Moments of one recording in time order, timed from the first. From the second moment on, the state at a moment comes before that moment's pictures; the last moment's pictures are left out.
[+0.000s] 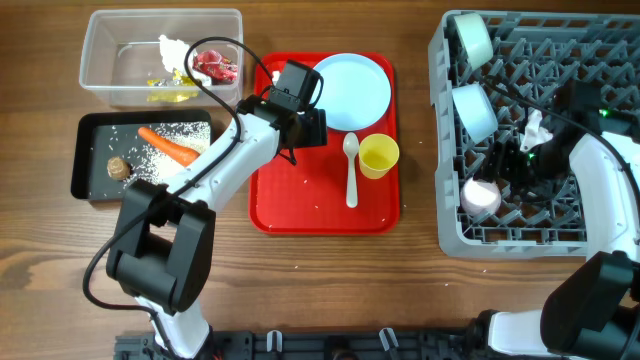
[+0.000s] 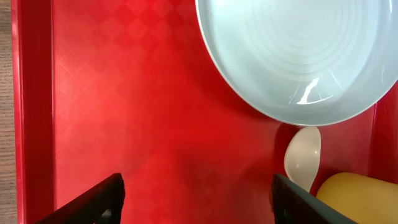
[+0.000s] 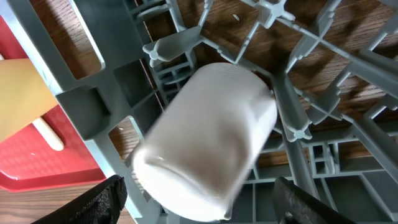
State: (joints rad) left arm -0.46 1.90 1.36 -0.60 -0.03 -0.50; right arm -0.27 1.59 1.23 -1.22 -0.23 0.09
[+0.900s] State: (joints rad) left arm -0.51 1.90 1.36 -0.57 0.18 -0.36; right arm -0.23 1.40 1.58 -1.40 -0.24 0.08
